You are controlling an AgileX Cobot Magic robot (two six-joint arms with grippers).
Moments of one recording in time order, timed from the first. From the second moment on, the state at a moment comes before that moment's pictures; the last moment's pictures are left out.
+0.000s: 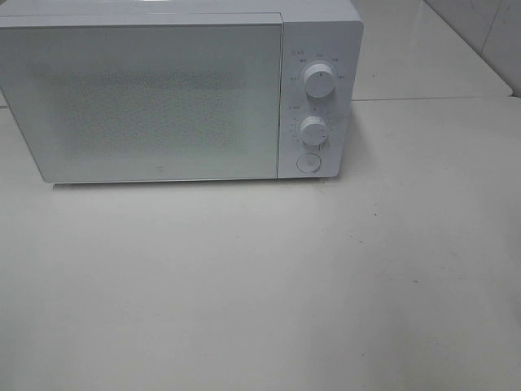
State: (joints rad) left arm 0.01 0.00 -0.52 0.06 1.08 -0.13; right arm 0.00 1.01 -0.64 0.00 0.85 -0.04
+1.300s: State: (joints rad) left arm 0.01 0.00 -0.52 0.06 1.08 -0.13; right arm 0.00 0.00 -0.52 0.02 0.86 -0.04
